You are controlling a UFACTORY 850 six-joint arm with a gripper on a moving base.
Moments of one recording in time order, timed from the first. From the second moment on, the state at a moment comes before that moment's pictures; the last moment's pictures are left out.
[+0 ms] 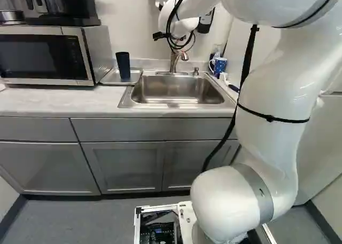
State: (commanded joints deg) arm 6.8 -9.8 -73.7 0.0 9.0 -0.6
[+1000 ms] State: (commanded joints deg) arm 1.3 0.6 -62.8 -0.1 -0.6 -0.6
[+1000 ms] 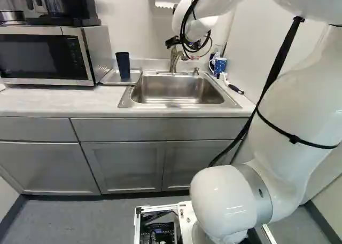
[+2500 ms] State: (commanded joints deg) arm -0.9 6.0 -57.6 -4.7 -34.5 -0.6
